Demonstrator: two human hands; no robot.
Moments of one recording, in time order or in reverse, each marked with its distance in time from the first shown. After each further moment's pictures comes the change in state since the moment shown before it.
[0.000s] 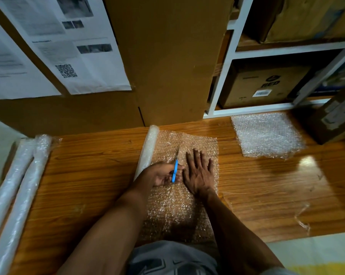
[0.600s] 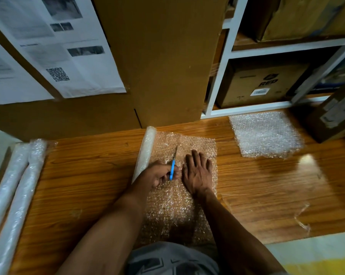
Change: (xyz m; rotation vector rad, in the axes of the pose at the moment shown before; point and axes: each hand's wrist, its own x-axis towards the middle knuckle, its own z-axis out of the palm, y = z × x) left_hand 0.016 0.004 0.001 -0.056 0.133 0.099; right_hand 0.009 -0.004 -0.011 0.060 0.026 0.048
